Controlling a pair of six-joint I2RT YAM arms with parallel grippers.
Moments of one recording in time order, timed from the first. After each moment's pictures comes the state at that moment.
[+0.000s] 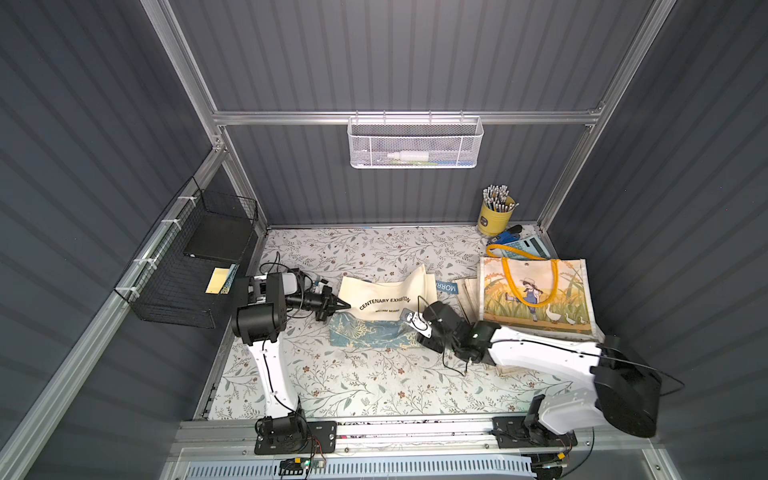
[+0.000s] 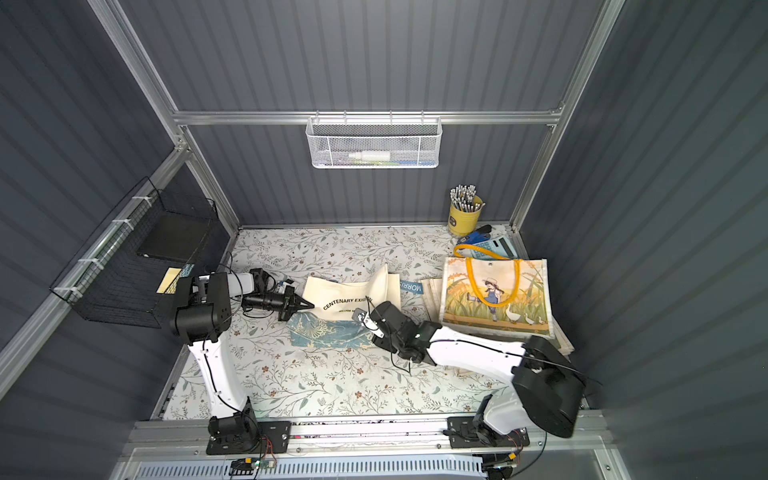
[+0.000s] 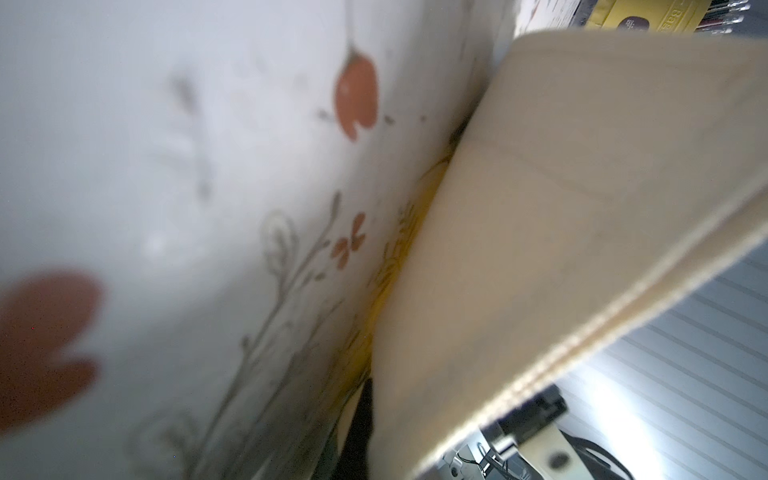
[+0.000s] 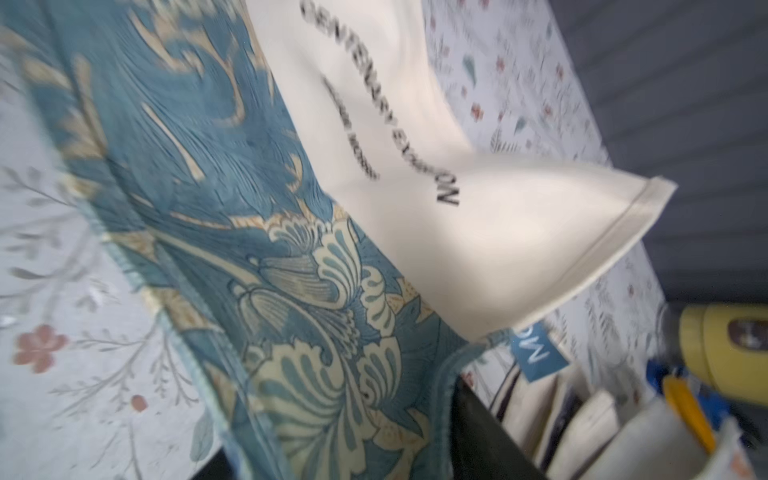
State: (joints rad) left arm 0.12 2.14 1.26 -0.77 1.10 -0.21; right arm 0.97 1.35 0.84 -0.23 0.21 -0.38
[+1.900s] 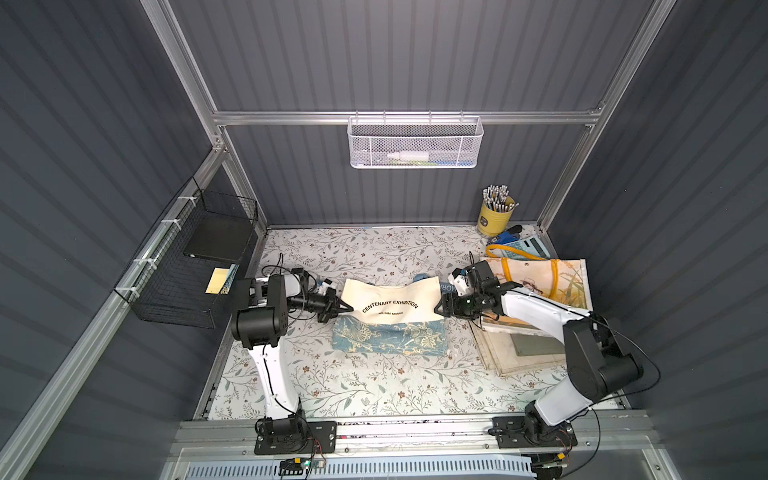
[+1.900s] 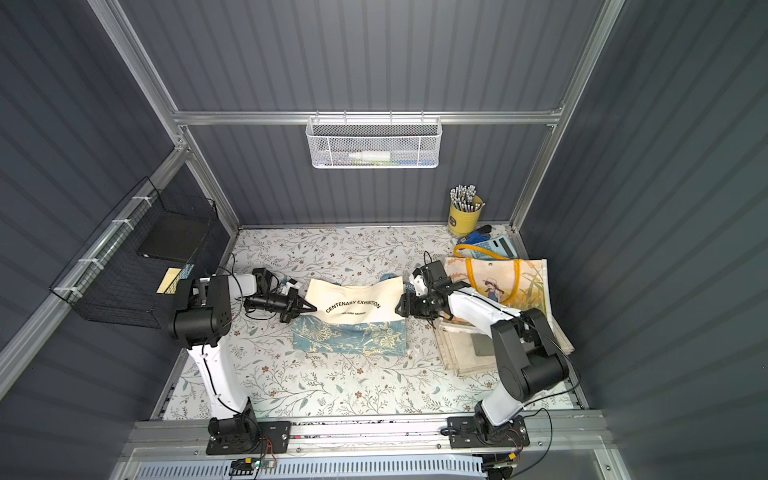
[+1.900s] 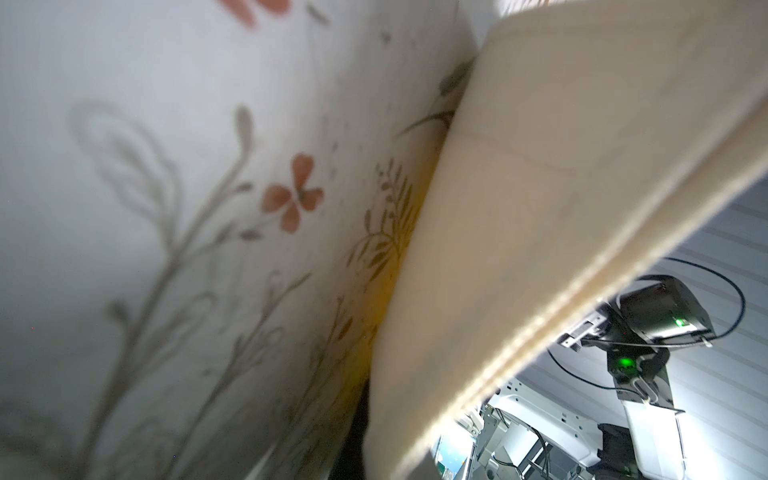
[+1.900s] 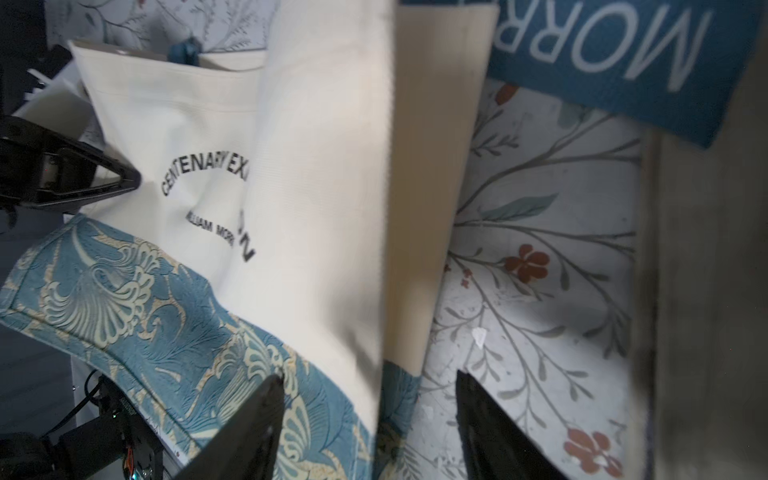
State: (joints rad) left arm 0.09 2.09 1.21 -0.74 1.04 -0.18; right arm 0.42 1.65 0.94 -0.41 -0.41 0.39
